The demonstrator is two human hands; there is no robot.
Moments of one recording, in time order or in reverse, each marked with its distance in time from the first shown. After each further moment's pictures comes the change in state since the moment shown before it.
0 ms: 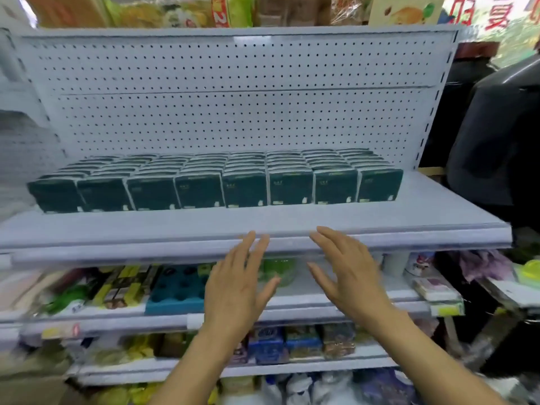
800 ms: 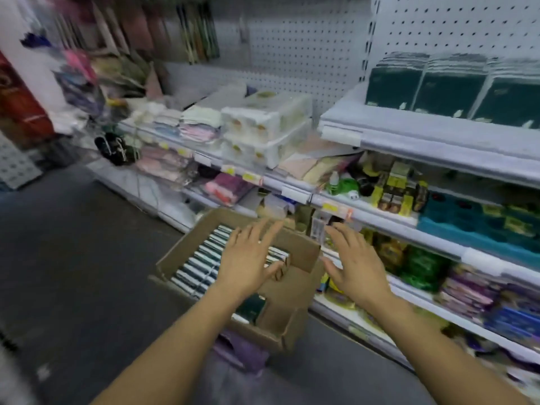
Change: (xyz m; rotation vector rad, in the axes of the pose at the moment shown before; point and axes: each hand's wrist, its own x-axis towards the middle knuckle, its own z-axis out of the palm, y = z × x) left_hand -0.355 -0.415 -0.204 0.354 -0.416 -0.477; right_hand -0.036 -0.521 0.226 0.299 -0.506 -0.251
